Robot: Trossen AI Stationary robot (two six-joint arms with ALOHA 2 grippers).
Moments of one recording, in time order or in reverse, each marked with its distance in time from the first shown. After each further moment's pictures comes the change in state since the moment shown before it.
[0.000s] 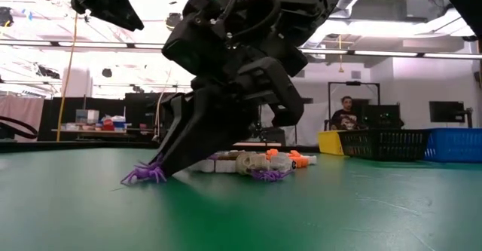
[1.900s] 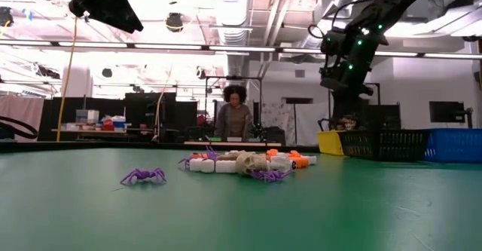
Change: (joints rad) left arm 0.000 -0.001 0.000 -0.022 0.016 -0.072; right arm -0.982 -0.738 -0.450 -0.500 0.452 0.394
